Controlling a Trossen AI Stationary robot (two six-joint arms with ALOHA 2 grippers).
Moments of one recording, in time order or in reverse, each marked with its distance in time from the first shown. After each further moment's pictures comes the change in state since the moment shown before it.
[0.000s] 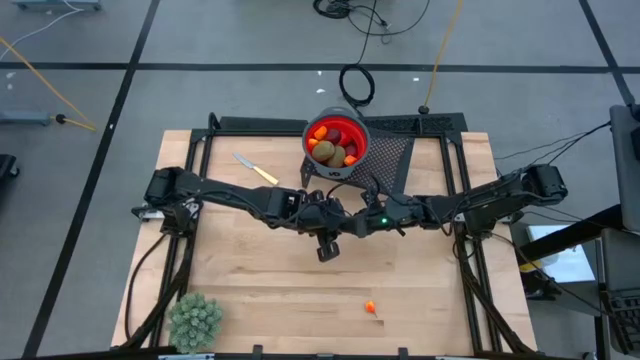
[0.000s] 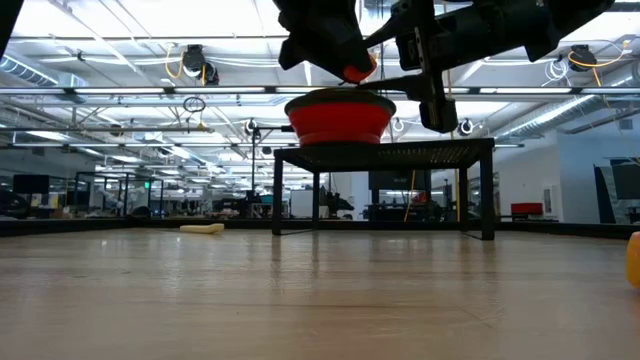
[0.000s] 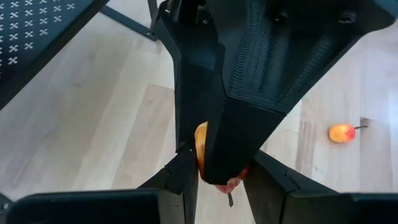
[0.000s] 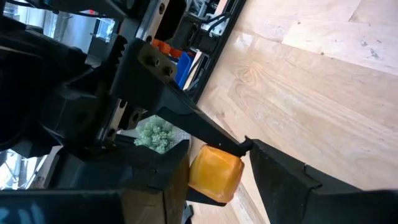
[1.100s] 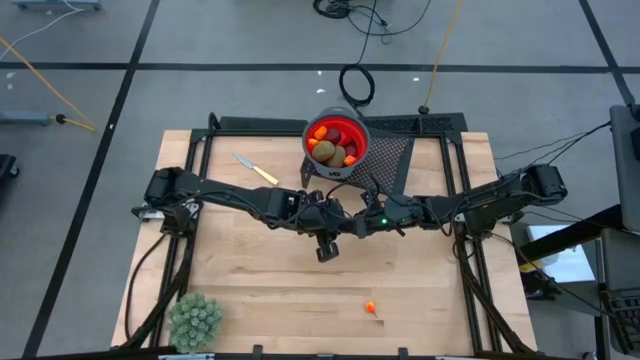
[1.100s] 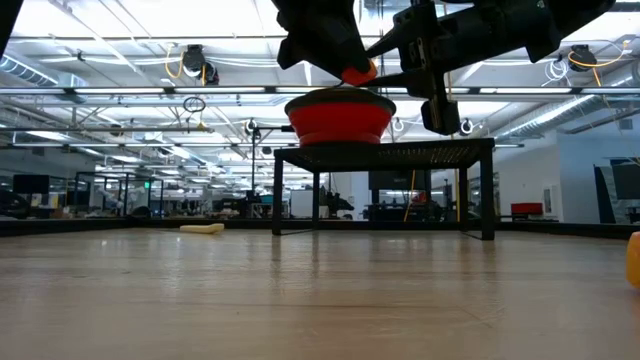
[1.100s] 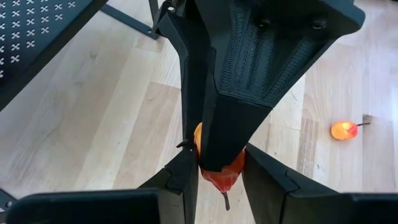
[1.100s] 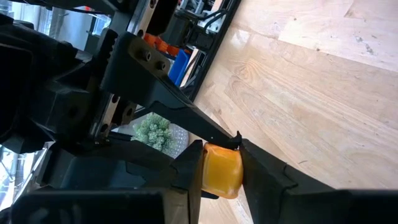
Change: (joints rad) left arm -0.005 0.000 0.000 -0.011 -0.004 0.004; right arm 0.001 0.002 -0.002 0.002 -0.002 0.002
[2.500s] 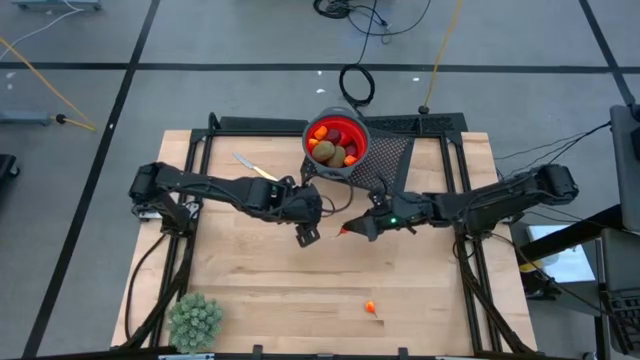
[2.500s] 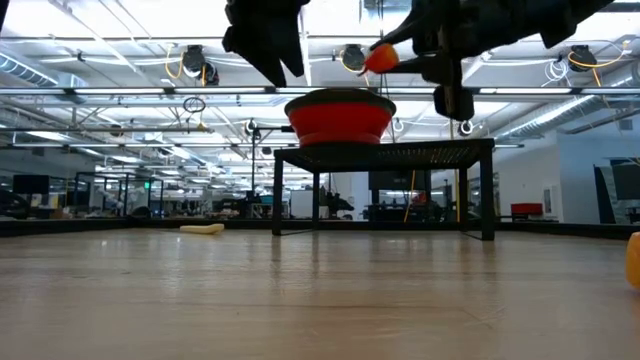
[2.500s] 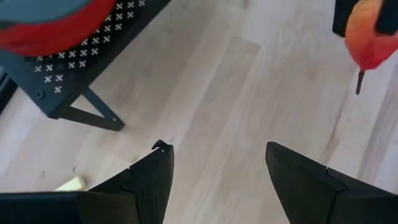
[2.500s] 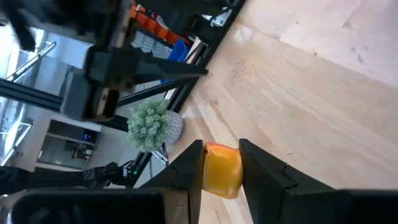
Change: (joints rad) left arm 0.004 -0.115 -0.024 -0.313 -0.164 -0.135; right arm -0.002 -0.125 -0.004 -0.127 -0.019 -0.111
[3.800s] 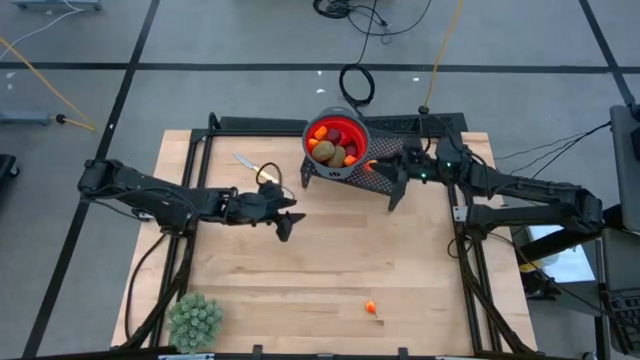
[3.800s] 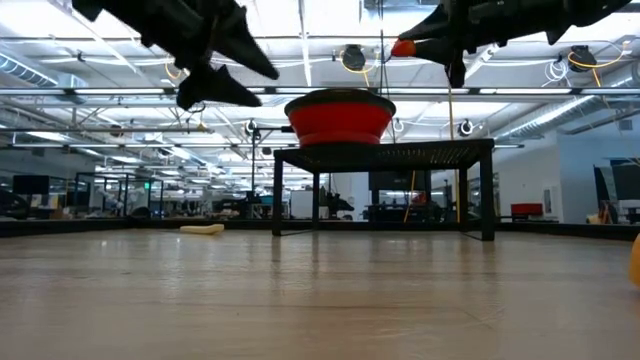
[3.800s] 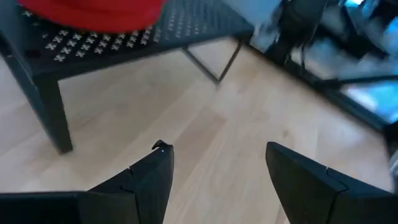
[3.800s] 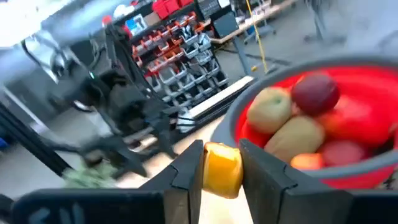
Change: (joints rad) left arm 0.003 -0.472 -0.844 0.949 -0.031 -0.152; right arm -0.474 -0.344 0.000 -0.124 -0.200 -0.637
